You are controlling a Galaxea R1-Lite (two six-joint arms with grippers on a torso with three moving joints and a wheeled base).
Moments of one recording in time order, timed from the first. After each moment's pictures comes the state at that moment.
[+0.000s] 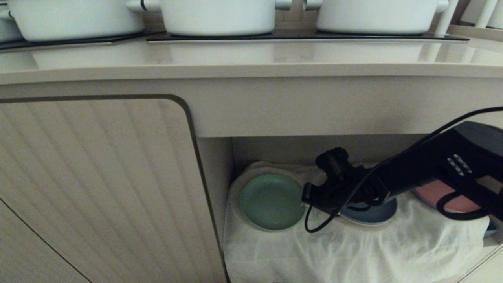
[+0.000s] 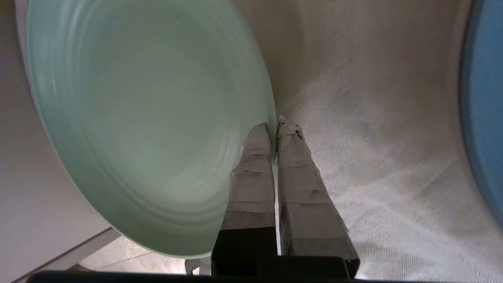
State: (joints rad) left arm 0.00 0.00 0.00 0.00 0.03 -0.11; right arm 0.45 2.21 -1.20 -0.14 0.12 0.70
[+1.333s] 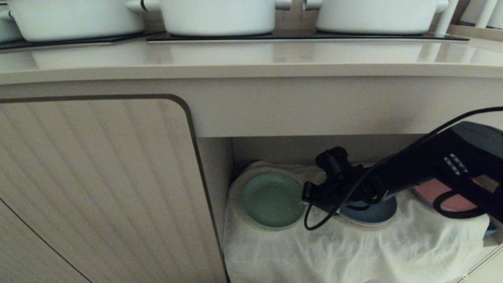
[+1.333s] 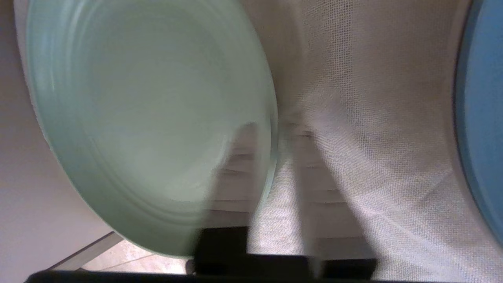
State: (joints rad) left arm 0.00 0.00 0.00 0.00 0.03 -0.11; right arm 0.44 2.23 -1.22 -0.13 0.12 0.70
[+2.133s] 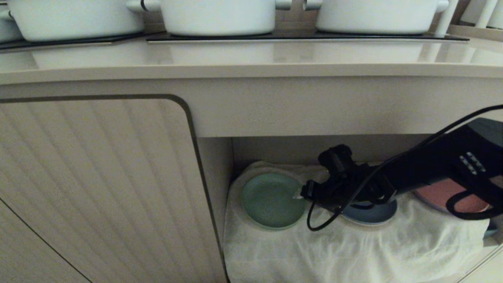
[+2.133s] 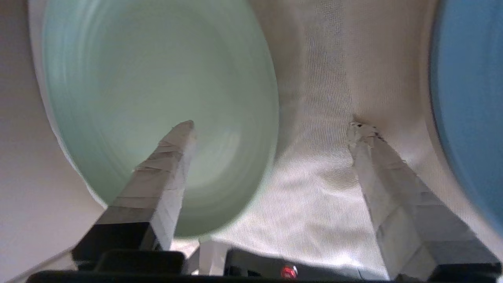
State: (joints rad) left arm 0.00 0.00 0.00 0.00 0.03 -0.11; right arm 0.44 2.17 -1.18 -0.13 0.10 0.70
